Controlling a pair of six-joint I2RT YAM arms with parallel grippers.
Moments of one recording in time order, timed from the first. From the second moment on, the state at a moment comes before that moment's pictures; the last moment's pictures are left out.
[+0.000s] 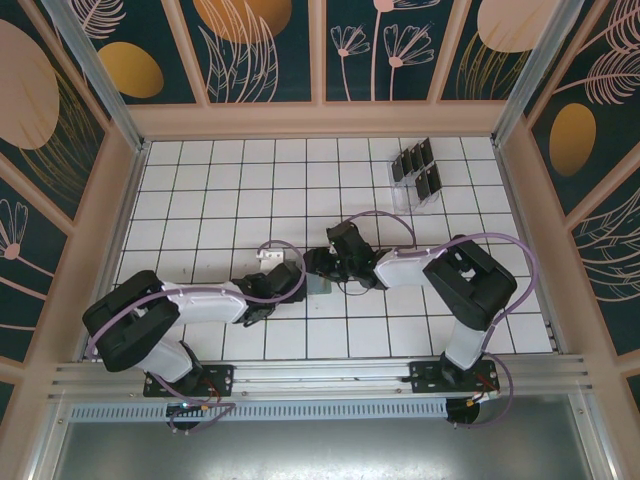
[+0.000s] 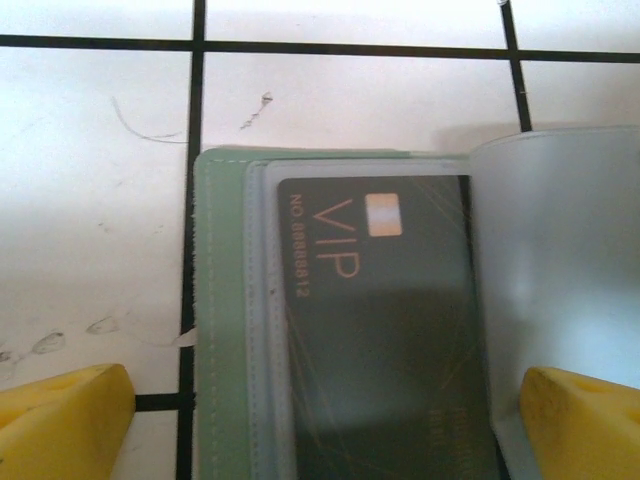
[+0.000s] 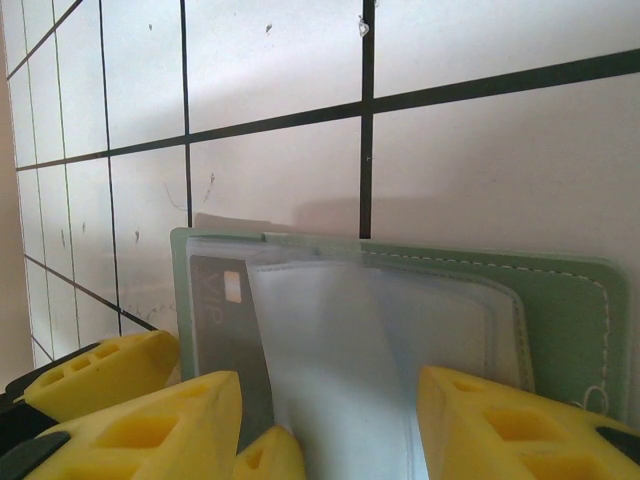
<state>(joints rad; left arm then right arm) -0.92 1.50 0.55 -0.07 -0.45 -0.83 0.81 1.76 0.79 0.22 -0.25 0.97</state>
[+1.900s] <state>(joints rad) -0.92 0.95 0.48 -0.30 -0.58 -0.89 0.92 1.91 1.07 0.12 -0.29 0.97</state>
